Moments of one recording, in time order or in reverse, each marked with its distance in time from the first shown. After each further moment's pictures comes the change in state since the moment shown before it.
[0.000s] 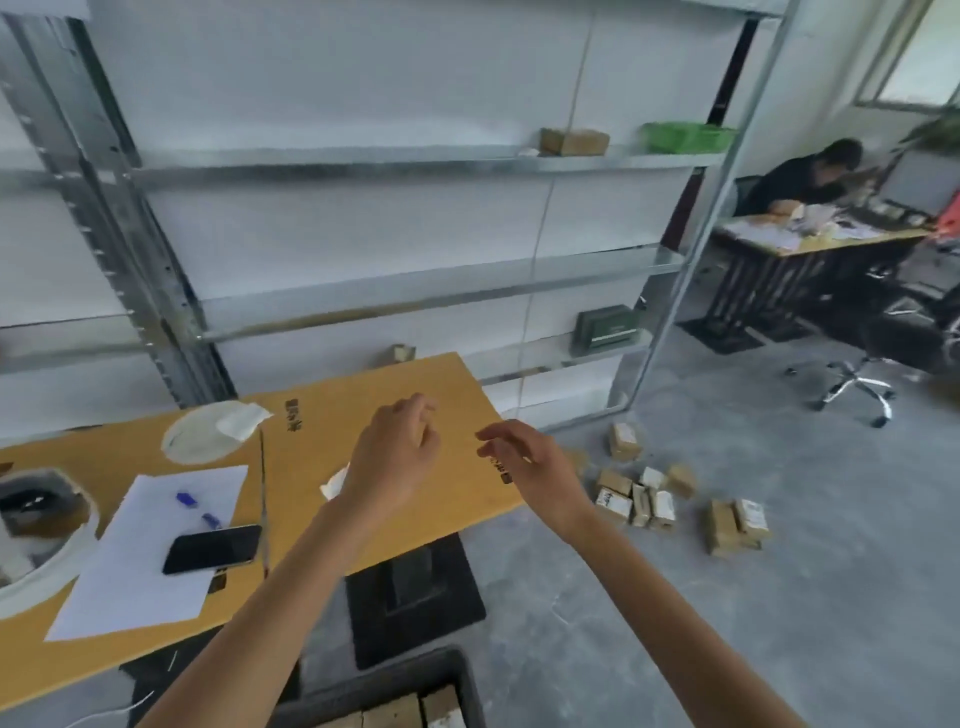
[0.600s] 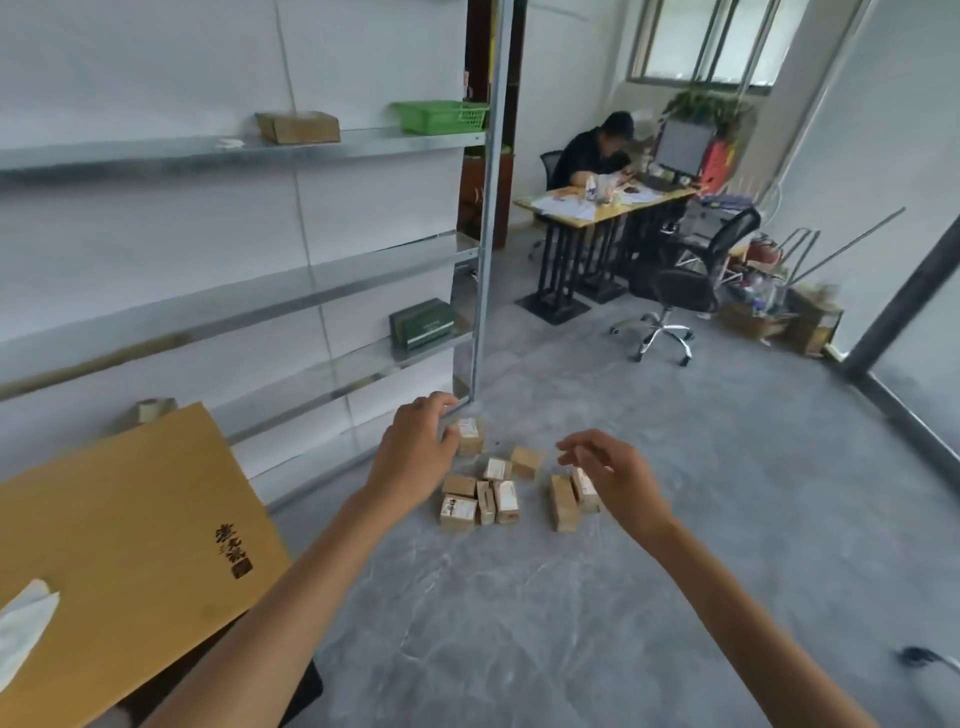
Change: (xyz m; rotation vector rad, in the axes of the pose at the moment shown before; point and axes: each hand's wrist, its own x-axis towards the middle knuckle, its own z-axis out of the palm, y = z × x) left_hand 0.128 0.310 0.306 -0.168 -0.252 0.250; right_hand -0.035 0.191 -0.430 -0.149 0.441 0.203
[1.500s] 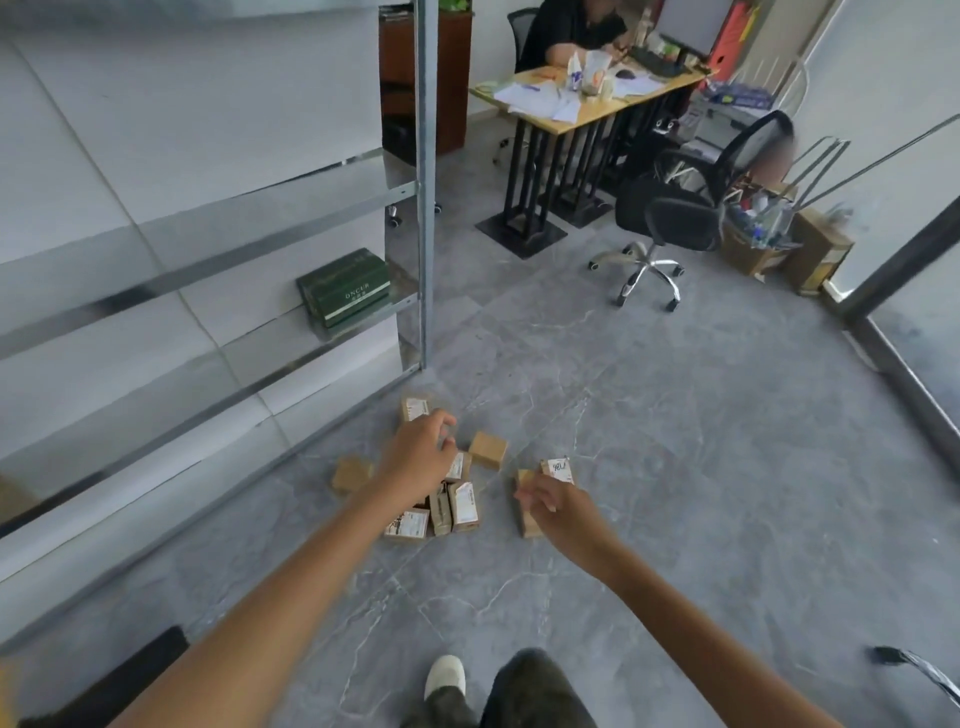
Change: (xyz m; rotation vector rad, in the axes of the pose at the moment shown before) left_hand 0.369 -0.080 0.214 -0.055 -0.402 -0.186; right_hand 0.348 0.176 0.019 -0.345 -0.298 0.392
